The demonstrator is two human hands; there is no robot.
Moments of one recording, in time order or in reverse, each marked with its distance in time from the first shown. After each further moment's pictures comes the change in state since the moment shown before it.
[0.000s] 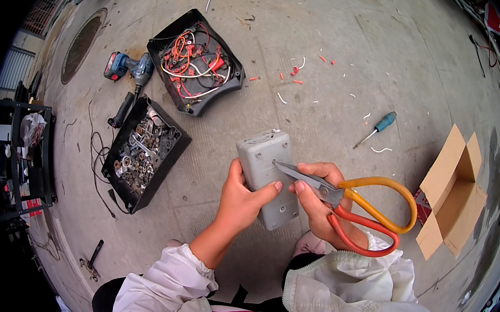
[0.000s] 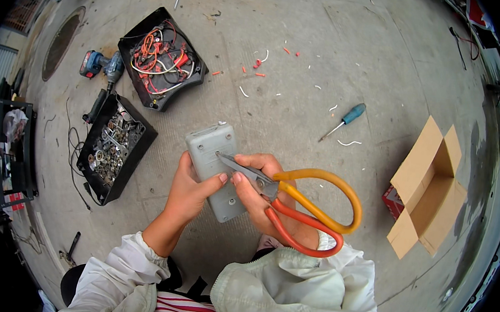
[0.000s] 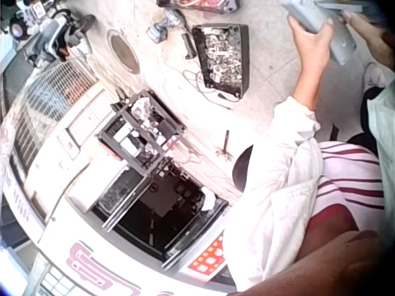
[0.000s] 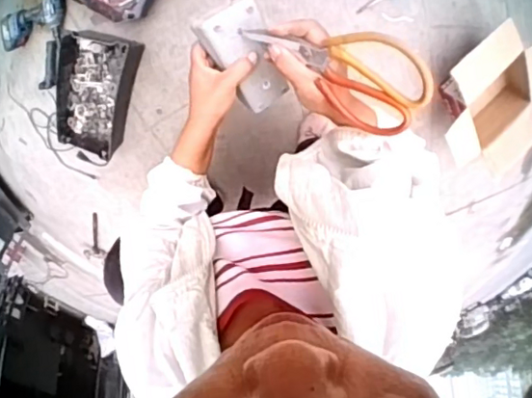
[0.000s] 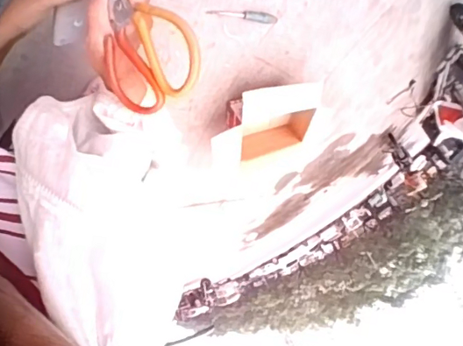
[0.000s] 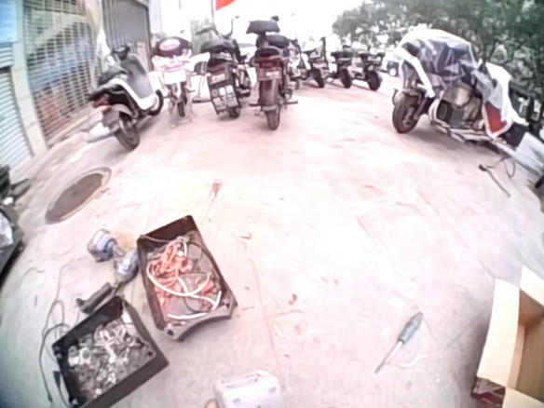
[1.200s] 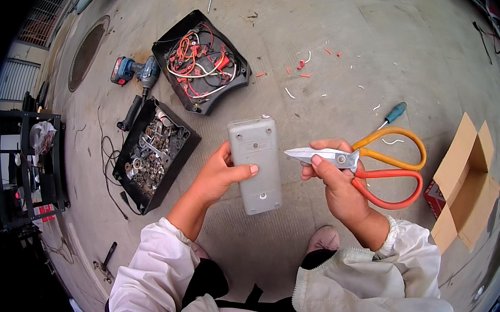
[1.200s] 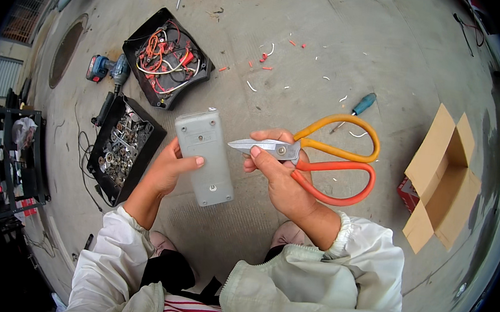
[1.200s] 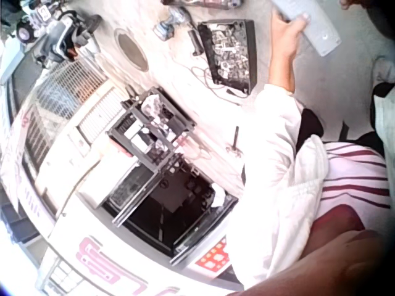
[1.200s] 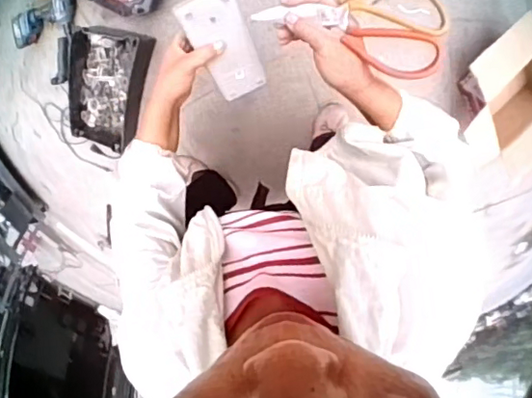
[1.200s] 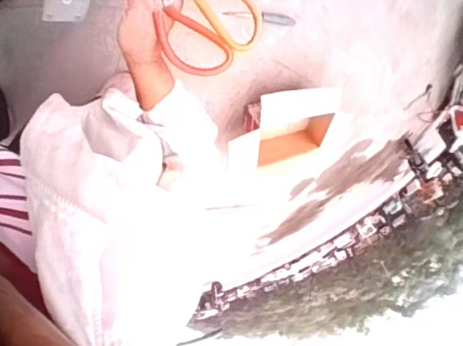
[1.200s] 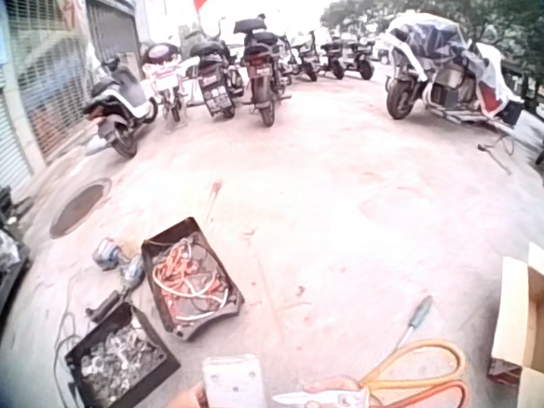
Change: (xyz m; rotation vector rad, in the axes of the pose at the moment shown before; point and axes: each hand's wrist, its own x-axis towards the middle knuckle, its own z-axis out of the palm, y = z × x) left_hand 0.042 0.017 -0.068 0.073 -0.247 -0.198; right_hand 0.023 0.003 -0.011 0.223 -0.046 0.274
